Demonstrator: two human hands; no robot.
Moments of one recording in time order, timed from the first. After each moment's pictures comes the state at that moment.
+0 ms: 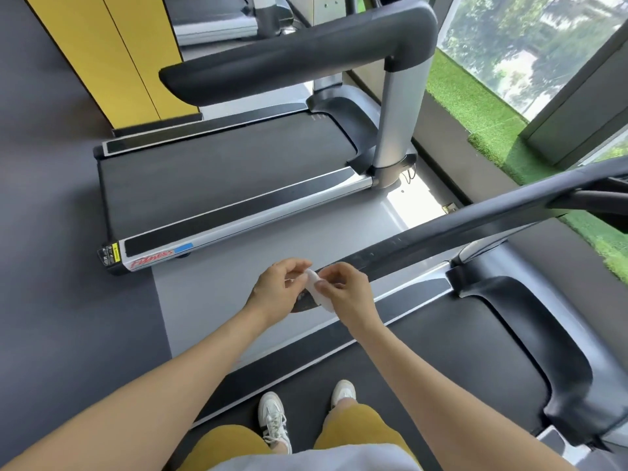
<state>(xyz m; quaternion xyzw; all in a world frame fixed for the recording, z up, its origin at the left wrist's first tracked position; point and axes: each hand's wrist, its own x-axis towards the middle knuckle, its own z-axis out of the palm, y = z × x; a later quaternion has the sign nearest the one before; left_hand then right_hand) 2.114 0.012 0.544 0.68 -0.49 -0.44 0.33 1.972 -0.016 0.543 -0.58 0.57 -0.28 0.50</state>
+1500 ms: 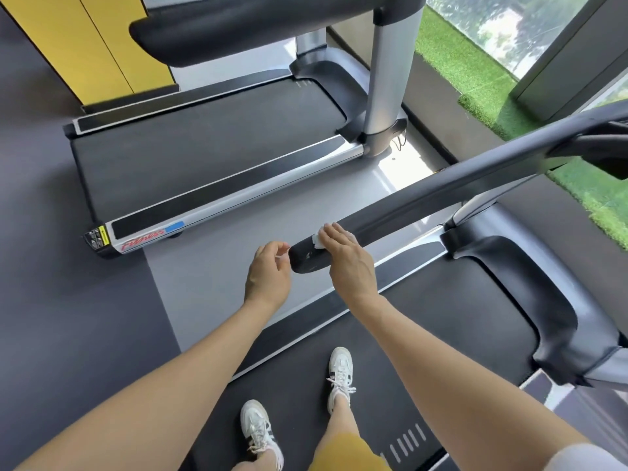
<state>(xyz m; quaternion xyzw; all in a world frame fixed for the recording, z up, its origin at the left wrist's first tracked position) 2.123 0.049 0.505 0.77 -0.44 -0.34 0.31 1.983 0.006 0.495 -0.81 0.54 -0.19 0.15</state>
